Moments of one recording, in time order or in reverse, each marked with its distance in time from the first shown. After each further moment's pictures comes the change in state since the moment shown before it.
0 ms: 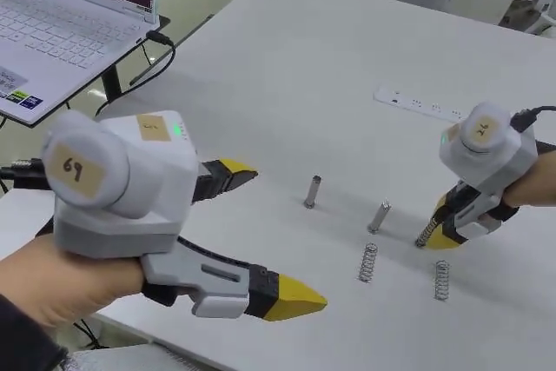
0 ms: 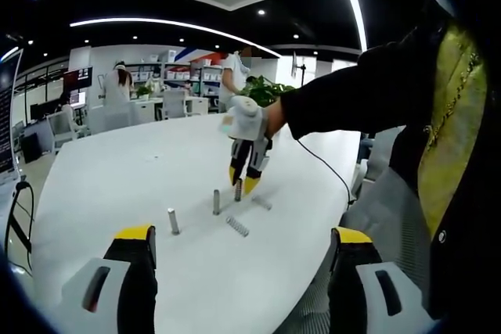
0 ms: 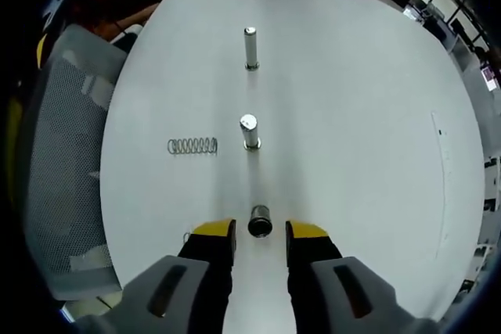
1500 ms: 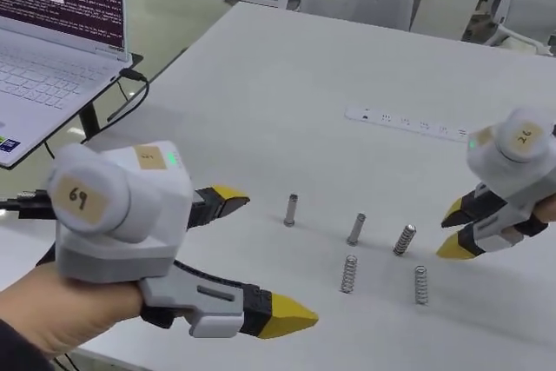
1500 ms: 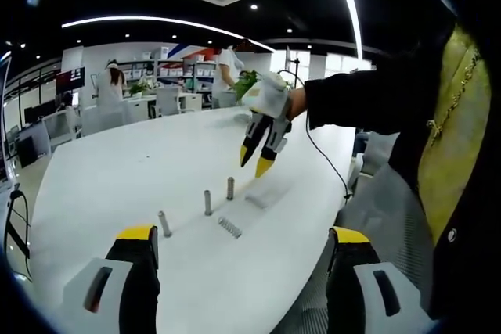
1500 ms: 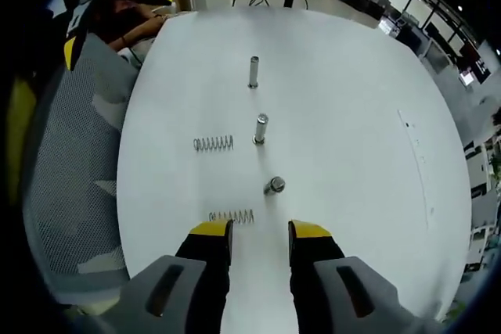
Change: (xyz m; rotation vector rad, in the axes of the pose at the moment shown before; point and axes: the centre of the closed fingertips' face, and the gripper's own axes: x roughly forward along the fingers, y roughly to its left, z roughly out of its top) left arm 0.008 -0.010 0.001 0.022 0.031 -0.029; right arm -0.049 0.024 -0.015 0.051 -0.142 -0.103
